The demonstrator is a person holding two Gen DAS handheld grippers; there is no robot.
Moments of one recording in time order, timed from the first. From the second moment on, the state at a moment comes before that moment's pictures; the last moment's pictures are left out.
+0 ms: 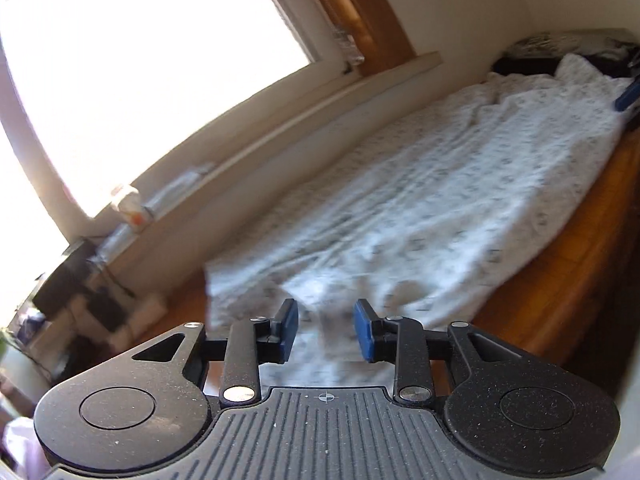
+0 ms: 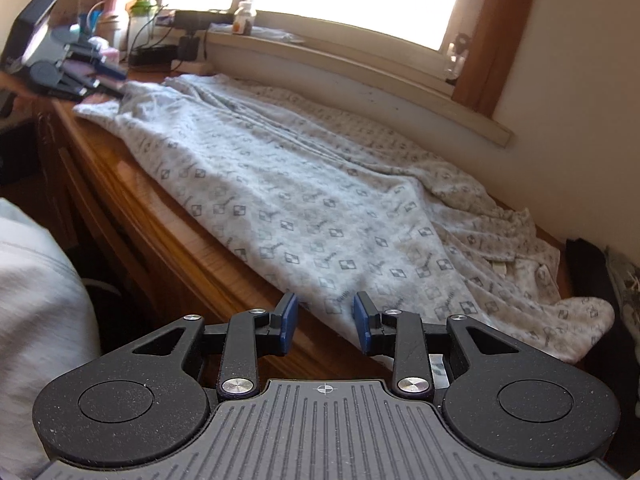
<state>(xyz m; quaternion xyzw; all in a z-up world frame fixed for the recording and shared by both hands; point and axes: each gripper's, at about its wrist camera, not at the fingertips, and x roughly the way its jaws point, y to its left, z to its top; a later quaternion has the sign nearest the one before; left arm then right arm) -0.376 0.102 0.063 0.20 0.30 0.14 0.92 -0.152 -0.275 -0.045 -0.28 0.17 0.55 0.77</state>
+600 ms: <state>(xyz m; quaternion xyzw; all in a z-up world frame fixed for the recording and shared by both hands) -0.339 0.017 0.044 0.31 0.33 -0.01 0.89 -0.158 -0.256 -0.044 -0.33 0.15 0.56 0.75</state>
